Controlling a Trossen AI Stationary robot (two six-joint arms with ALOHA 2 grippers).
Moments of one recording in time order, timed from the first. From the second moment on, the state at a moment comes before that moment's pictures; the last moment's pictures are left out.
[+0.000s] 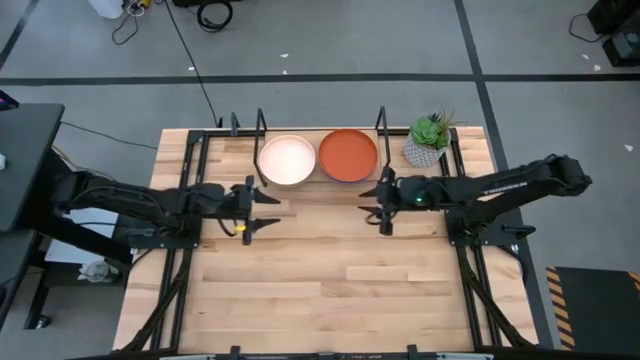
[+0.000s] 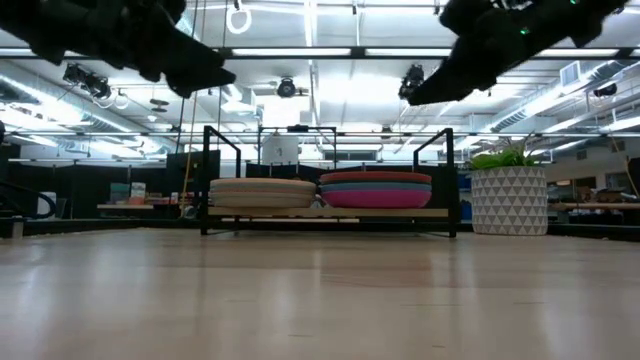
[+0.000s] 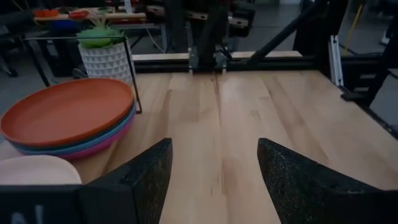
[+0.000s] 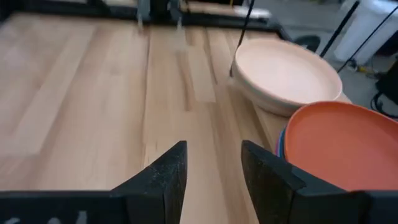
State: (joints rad) left arm -0.05 0.88 0.38 0.30 -0.10 0.01; right arm 0.03 1.08 0.61 0.00 0.21 -0.06
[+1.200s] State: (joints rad) left arm -0.04 0.39 0.05 0.24 -0.12 0.11; right arm 0.03 0.47 0.04 0.40 0.22 0.03
